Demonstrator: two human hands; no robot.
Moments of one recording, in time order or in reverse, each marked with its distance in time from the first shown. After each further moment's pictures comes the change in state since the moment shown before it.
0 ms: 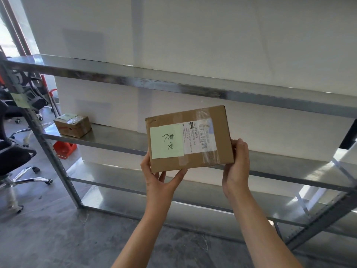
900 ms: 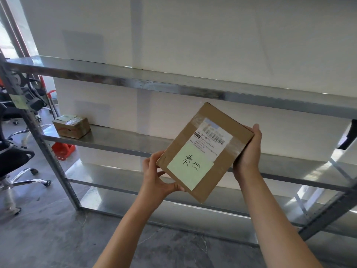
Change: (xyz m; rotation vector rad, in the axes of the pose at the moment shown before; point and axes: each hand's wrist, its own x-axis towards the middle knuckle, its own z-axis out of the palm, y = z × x) left_hand 0.025 -0.002 -0.027 0.343 -0.297 0.102; right_hand 0.039 -0.029 -0.004 0.020 0.041 0.077
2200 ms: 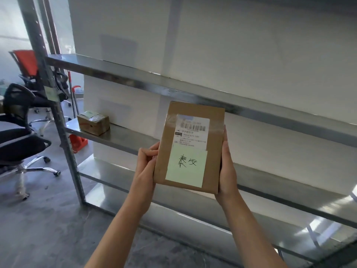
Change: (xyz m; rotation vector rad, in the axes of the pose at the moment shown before) left_hand 0.001 0.035 -0.076 -0.546 0.212 -0.139; right_hand -0.072 0.032 0.089 -0.093 -0.568 0.081
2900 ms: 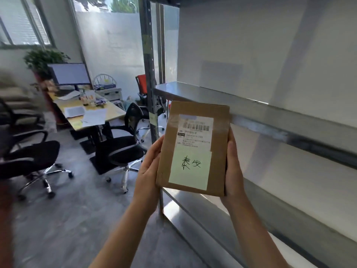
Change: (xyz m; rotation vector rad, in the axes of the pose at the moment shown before) left_hand 0.133 0.103 -0.174 0.182 0.529 0.198; right_hand 0.195 0.069 0.228 0.259 -0.425 0.026
